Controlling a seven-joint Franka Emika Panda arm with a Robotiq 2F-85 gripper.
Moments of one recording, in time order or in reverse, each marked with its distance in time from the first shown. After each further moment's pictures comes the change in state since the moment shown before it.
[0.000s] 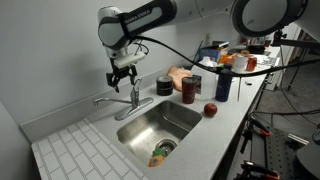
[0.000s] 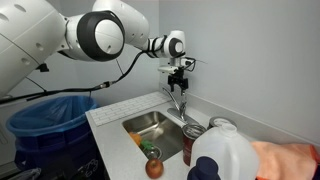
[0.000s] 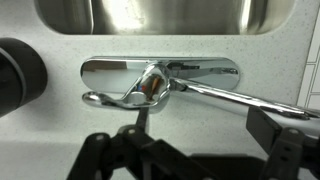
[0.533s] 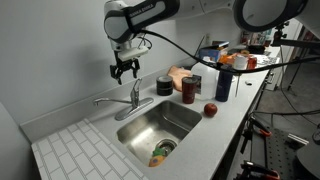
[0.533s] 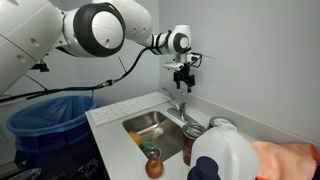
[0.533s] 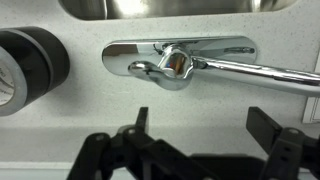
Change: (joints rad) arm -0.029 -0.034 -0.021 -0.015 0.003 0.028 0.000
